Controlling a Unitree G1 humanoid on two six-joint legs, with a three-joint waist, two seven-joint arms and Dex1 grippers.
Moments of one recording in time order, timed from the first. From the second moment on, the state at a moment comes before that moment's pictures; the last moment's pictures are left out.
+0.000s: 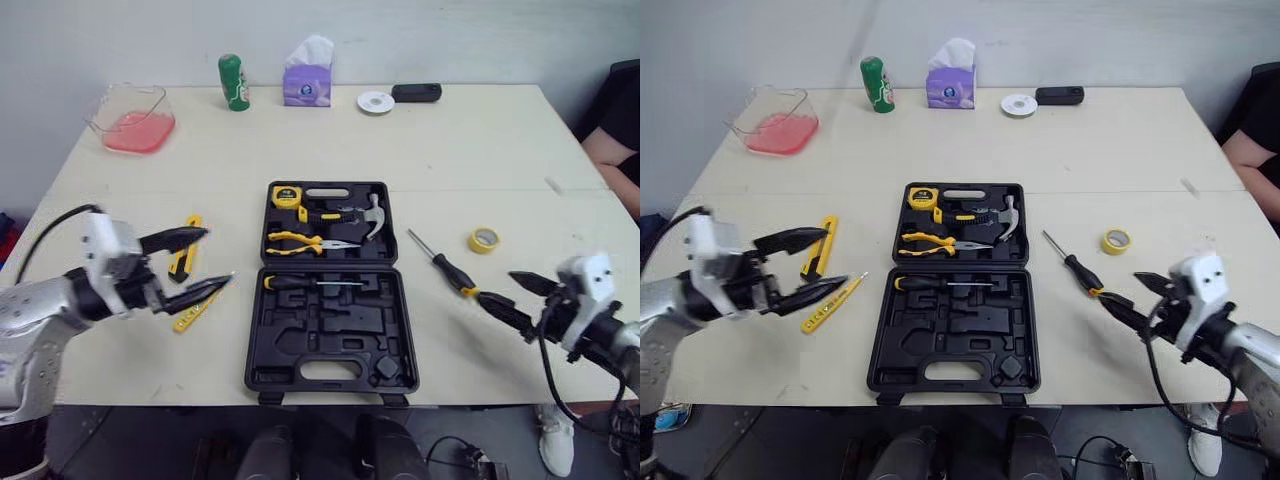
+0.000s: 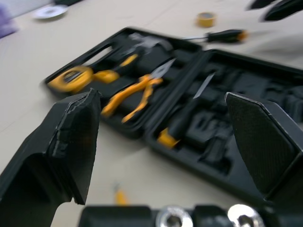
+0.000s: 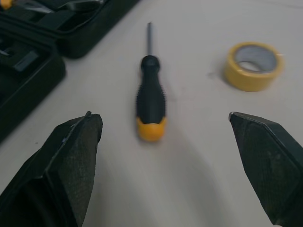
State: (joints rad) left arm -0.13 0.80 0.34 -0.34 -0.67 0.39 -0.97; right arm 0.06 -0.84 -0.39 -0.30 0.67 0.63 0.71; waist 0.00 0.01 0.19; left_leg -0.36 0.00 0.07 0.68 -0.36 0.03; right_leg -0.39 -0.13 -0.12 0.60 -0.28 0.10
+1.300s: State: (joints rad) left arm -0.16 0.83 0.22 -0.38 -0.66 0.32 -1.17; right arm -0.52 -0.94 -0.07 -0.24 0.42 0.65 0.85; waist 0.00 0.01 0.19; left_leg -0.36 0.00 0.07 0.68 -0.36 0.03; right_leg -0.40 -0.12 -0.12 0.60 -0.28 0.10
